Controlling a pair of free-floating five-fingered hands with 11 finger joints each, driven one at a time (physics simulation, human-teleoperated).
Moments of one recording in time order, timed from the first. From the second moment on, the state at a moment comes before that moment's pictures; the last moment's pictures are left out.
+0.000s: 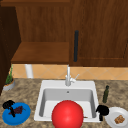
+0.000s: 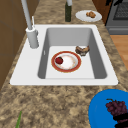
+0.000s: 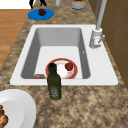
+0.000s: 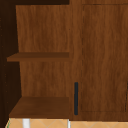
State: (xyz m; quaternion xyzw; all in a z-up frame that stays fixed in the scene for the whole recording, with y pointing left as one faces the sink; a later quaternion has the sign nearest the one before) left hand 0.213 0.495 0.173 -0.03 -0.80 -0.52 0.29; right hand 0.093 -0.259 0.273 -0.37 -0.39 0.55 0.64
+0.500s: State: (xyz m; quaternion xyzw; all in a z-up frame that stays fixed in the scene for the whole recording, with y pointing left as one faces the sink) left hand 0.191 0.446 0.219 -0.04 -0.79 -0.53 0.29; right hand 0.093 -0.259 0.273 -0.37 -0.39 0.55 0.64
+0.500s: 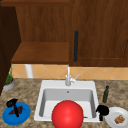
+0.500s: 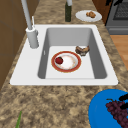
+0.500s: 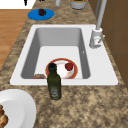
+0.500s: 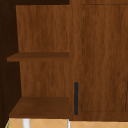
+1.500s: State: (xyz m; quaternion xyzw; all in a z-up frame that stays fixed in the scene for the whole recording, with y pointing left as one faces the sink) left hand 0.159 0.344 0.247 -0.02 -0.76 -0.58 0.30; right hand 0.093 -0.259 0.273 -0.37 -0.39 0.55 0.64
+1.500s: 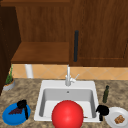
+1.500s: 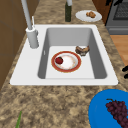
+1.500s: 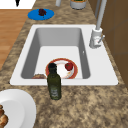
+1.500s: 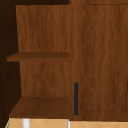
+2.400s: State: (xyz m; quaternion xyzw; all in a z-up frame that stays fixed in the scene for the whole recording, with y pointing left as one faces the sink) left hand 0.154 0.293 0.236 -0.02 -0.75 -0.59 0.29; right hand 0.093 -0.259 0.273 -0.37 -0.39 0.55 0.64
